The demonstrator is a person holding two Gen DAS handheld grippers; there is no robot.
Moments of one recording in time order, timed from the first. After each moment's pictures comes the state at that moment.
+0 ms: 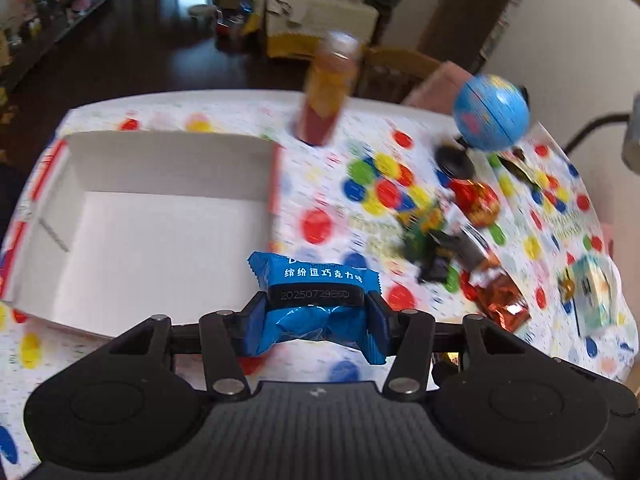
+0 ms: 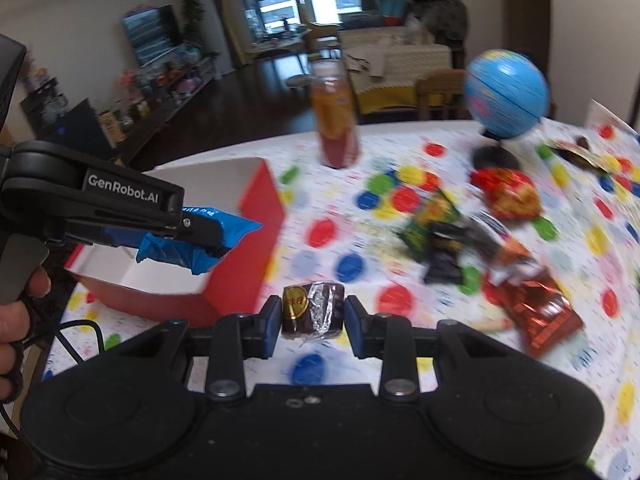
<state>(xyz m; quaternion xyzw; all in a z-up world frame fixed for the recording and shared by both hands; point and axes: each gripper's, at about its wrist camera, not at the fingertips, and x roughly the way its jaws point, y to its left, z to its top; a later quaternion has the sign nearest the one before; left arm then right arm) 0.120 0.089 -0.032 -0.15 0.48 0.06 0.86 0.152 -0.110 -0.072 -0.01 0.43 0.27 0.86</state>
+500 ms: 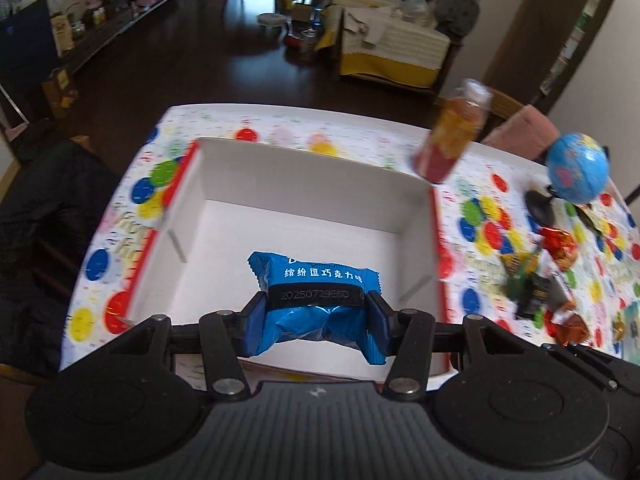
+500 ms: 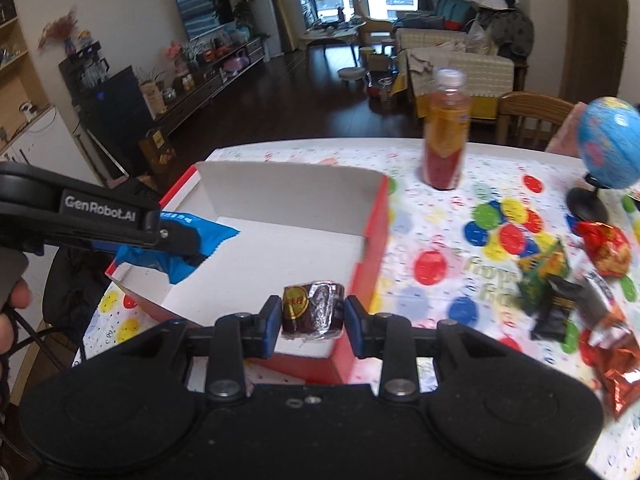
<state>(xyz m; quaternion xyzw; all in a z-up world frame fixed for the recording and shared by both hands) 0.092 0.209 -0.037 -0.16 0.47 0.14 0.86 0.160 0.017 -0.078 -0.05 0.43 0.33 0.84</state>
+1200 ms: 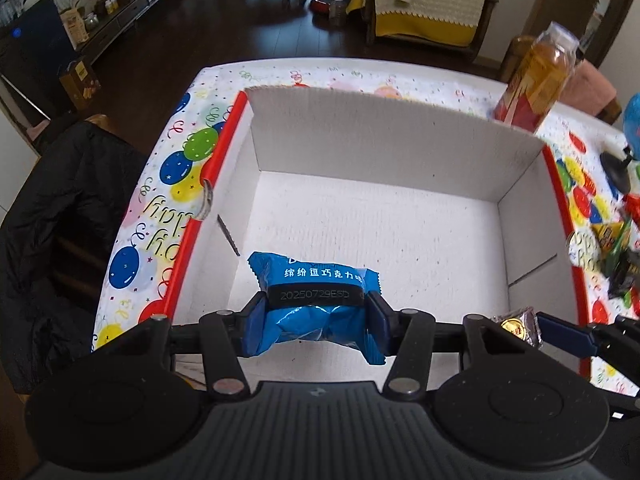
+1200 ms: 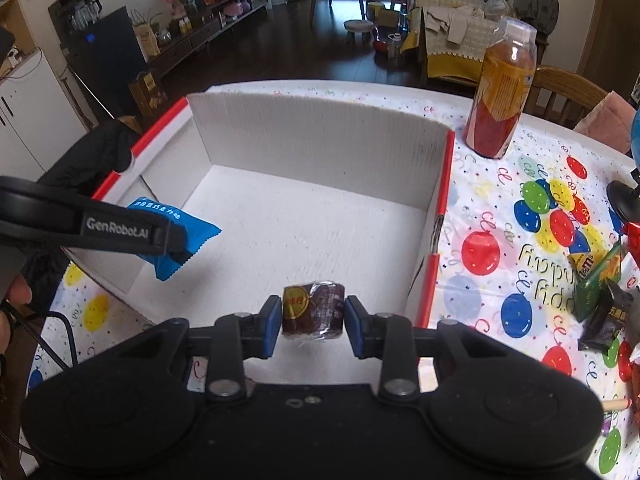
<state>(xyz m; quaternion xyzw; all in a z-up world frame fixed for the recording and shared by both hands) 0.121 0.253 -0.112 -0.11 0.53 0.17 0.83 0.176 0.087 -0.133 -0.11 0.48 0.31 0.81</state>
